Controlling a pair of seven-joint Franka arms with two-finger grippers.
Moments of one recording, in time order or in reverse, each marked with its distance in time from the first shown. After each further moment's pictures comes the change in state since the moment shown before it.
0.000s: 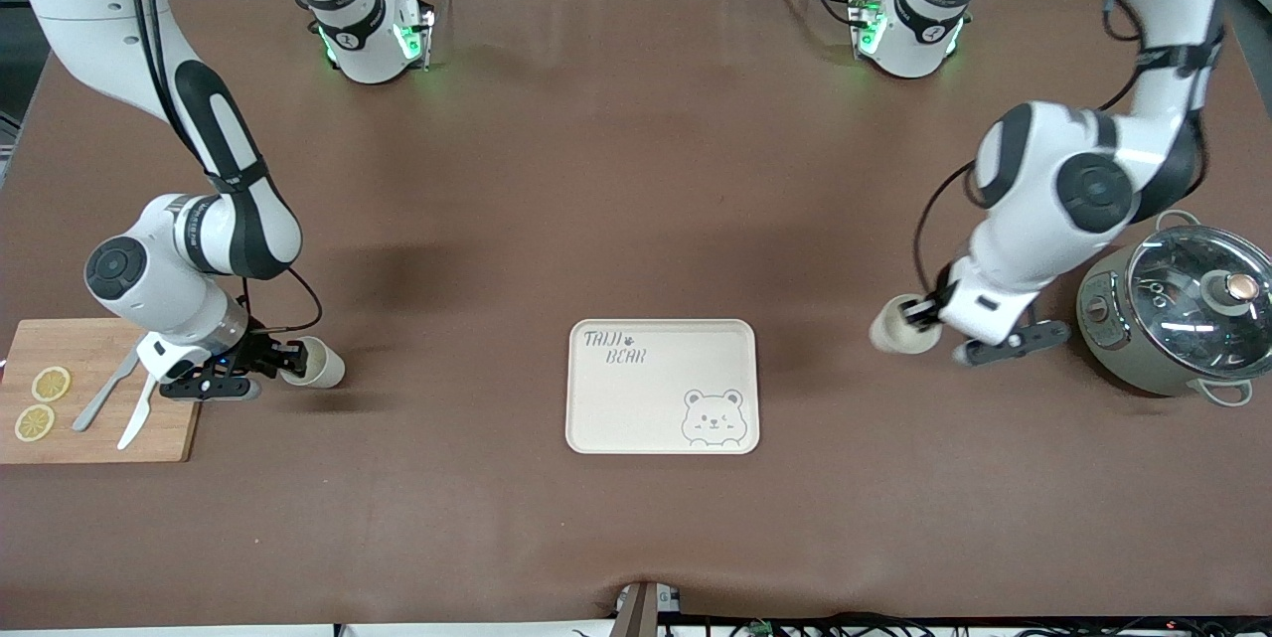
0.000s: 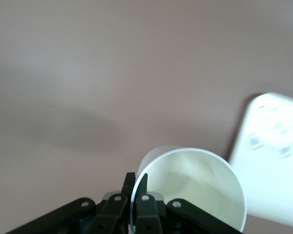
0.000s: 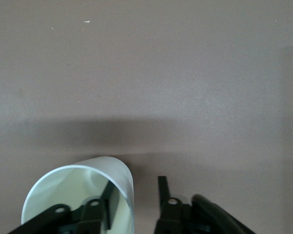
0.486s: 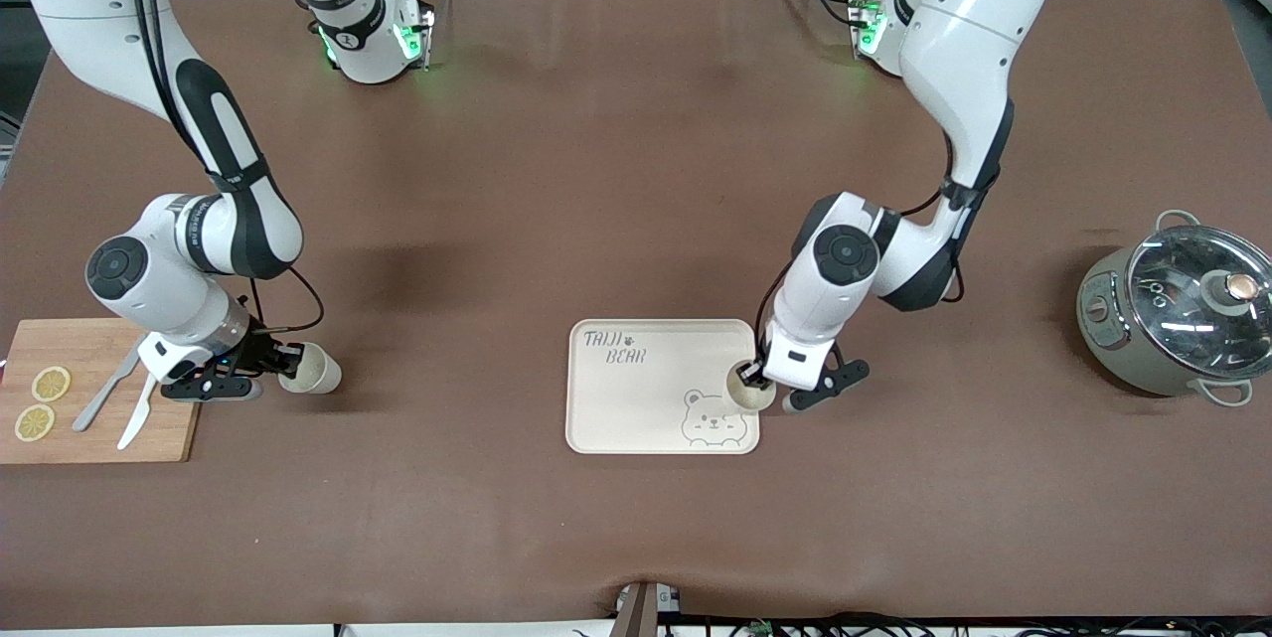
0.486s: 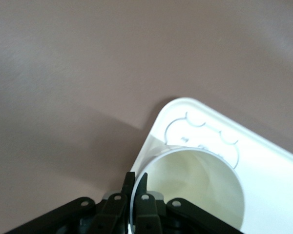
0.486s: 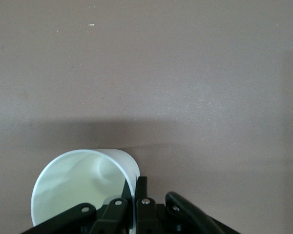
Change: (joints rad) left arm -0.191 0.375 0.007 0.242 0.120 0.274 -0.396; right arm 0.003 -0.003 0.003 0.003 0.000 -0.001 0.000
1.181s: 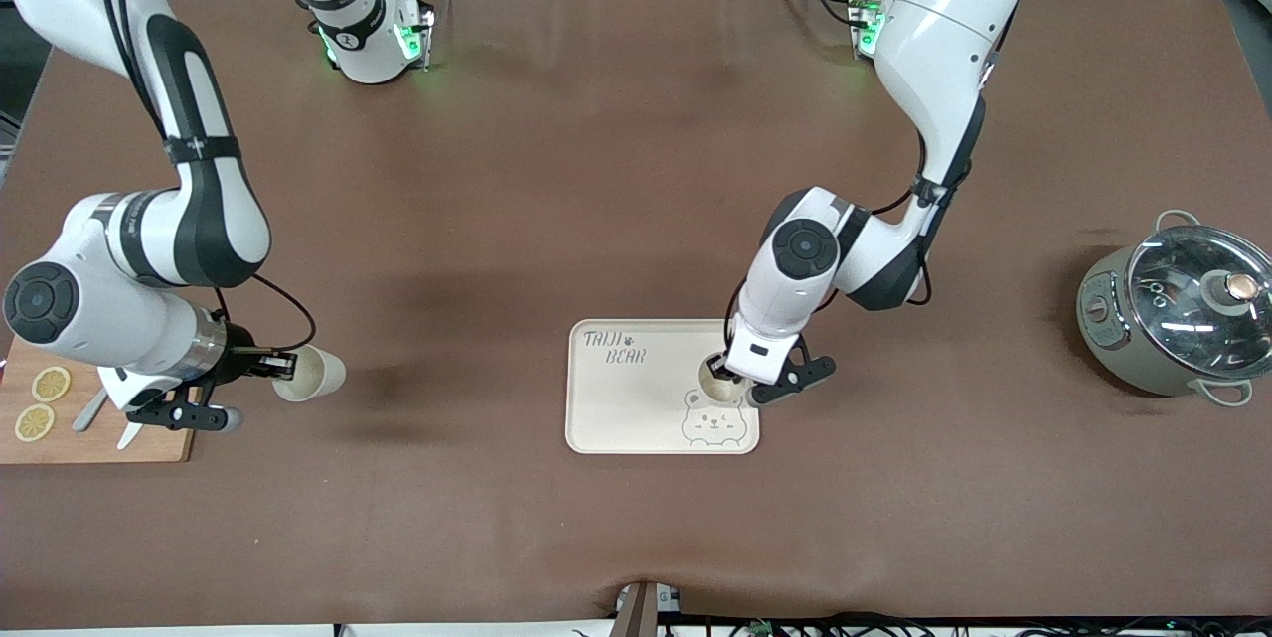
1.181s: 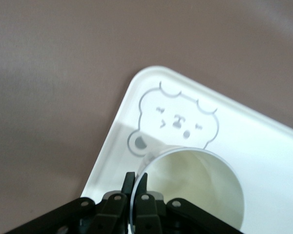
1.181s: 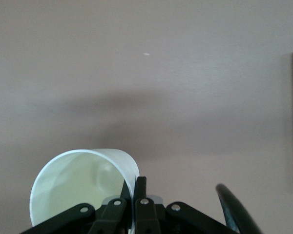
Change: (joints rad) left arm -0.072 0.003 0.002 0.037 0.017 -0.097 -0.007; right arm 0.107 -0.018 0.007 0.400 0.018 -0.561 0.308
